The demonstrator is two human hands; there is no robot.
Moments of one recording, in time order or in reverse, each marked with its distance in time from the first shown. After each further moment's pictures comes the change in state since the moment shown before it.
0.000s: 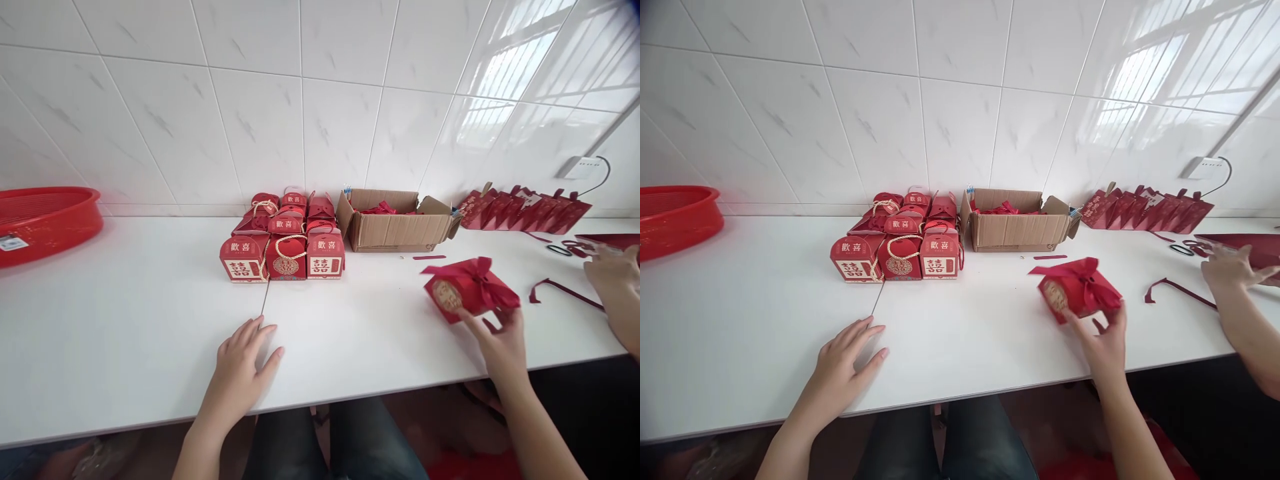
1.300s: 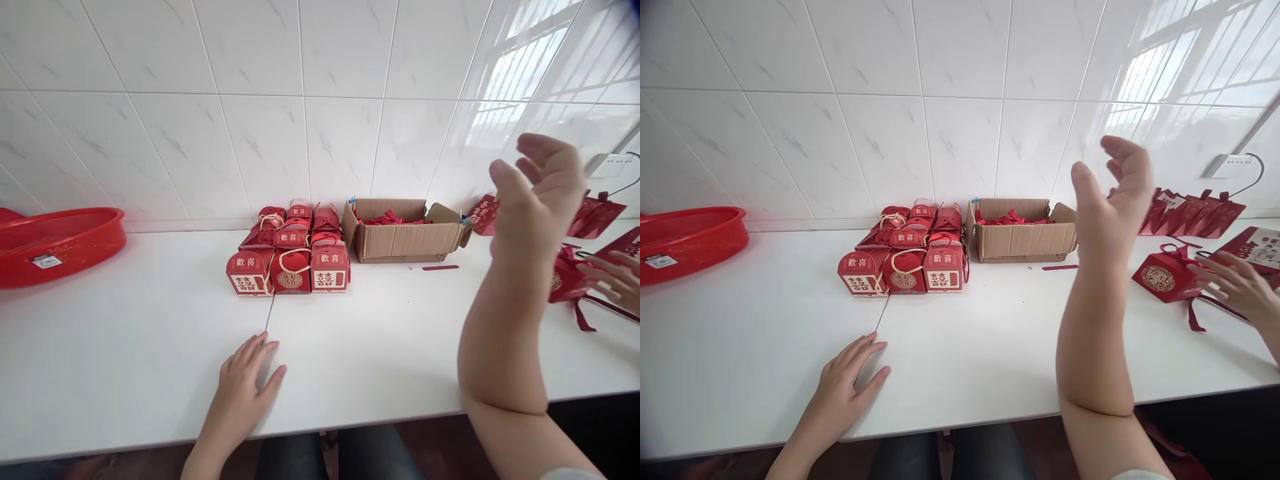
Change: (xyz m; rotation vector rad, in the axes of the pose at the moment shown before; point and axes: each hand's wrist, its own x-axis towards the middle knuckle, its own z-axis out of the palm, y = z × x) left_hand -0.001 -0.003 -0.001 0.010 -0.033 -0.060; right_hand 0.092 -0.204 0.038 0.255 0.298 -0.672
